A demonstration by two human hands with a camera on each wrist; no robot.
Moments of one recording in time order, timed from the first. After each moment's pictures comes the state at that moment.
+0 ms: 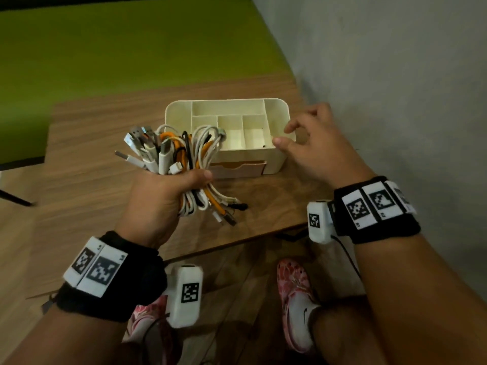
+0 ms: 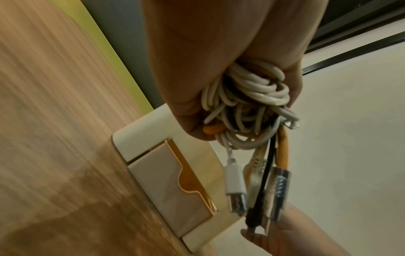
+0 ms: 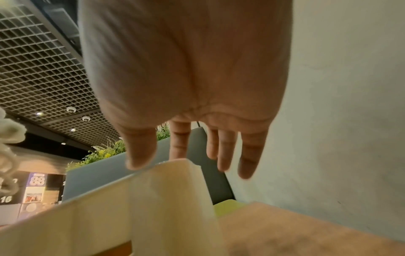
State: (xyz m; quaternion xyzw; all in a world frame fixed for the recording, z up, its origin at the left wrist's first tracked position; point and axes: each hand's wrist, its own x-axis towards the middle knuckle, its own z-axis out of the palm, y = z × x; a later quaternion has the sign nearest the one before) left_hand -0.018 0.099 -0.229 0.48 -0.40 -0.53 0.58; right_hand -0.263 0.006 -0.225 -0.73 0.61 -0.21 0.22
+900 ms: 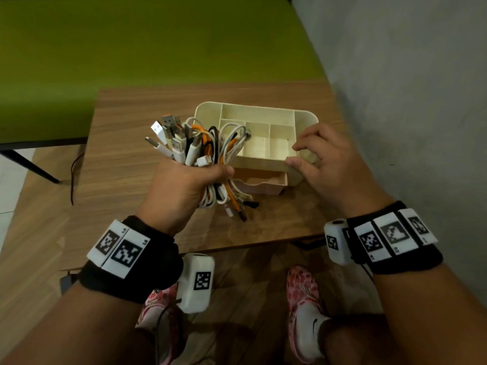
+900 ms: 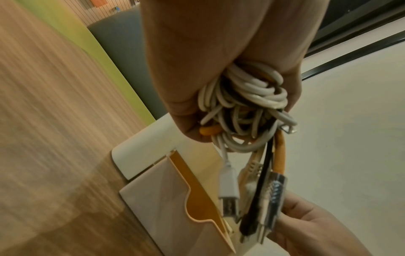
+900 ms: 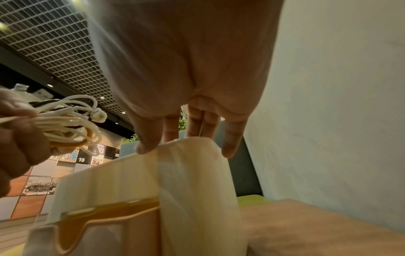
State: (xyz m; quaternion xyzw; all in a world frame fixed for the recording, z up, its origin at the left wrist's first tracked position) left_hand 0.010 0.107 -0.220 0.54 -0.40 -0.49 0.55; right_hand -0.230 0.019 -0.244 -0.84 0.45 -0.29 0.11
